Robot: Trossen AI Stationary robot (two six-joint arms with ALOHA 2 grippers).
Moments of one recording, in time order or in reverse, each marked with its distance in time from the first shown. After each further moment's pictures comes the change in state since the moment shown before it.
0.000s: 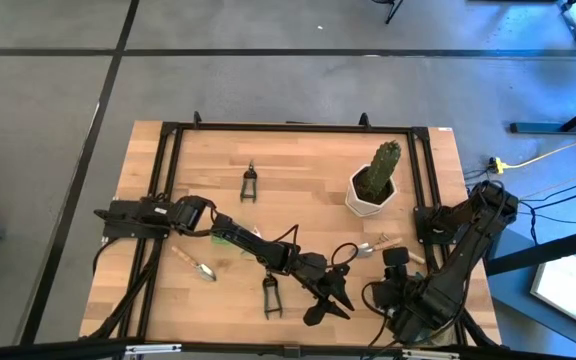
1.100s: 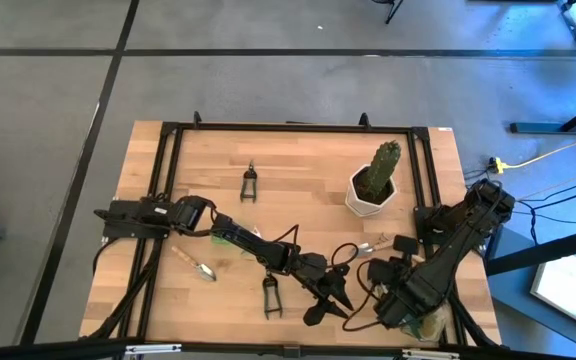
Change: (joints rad) left arm 0.000 0.000 0.000 -0.007 -0.001 0.000; right arm -0.105 0.003 0.000 -0.130 -0.106 0.343
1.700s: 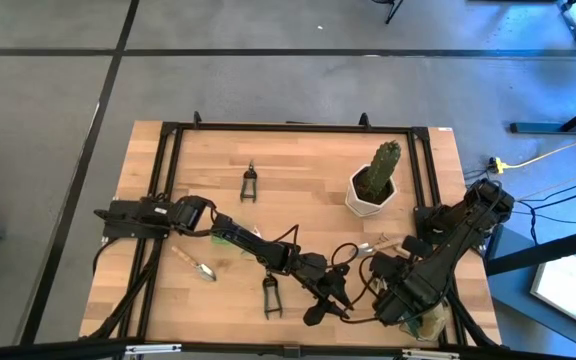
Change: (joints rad) left arm 0.000 0.000 0.000 0.000 -0.002 0.000; right arm -0.013 0.000 0.000 -0.025 -0.085 0.205
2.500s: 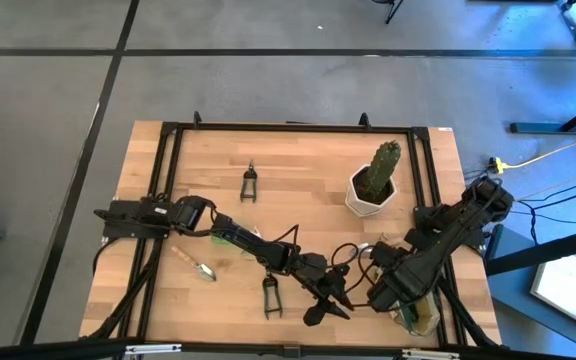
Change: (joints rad) left arm -0.001 0.000 0.000 0.000 0.000 0.000; right arm -0.058 -0.012 -0.134 0.000 -0.032 0.028
